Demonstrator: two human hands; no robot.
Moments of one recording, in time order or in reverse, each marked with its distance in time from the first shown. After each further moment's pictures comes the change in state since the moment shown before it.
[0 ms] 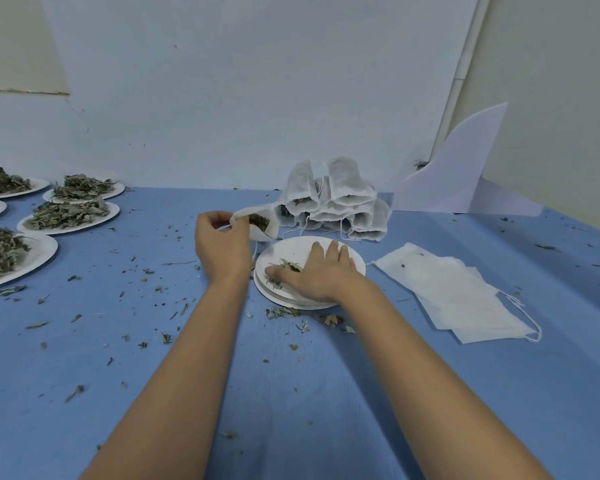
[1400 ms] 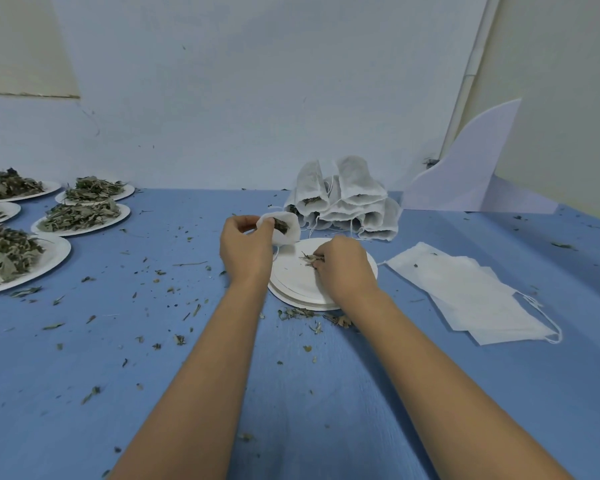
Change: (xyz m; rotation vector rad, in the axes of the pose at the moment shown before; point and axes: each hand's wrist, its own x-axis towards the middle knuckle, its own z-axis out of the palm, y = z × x) left_hand -0.005 -0.003 0.006 -0.016 -0.124 -0.056; right_hand 0.011 0.009 0.003 -0.069 0.456 -0.223
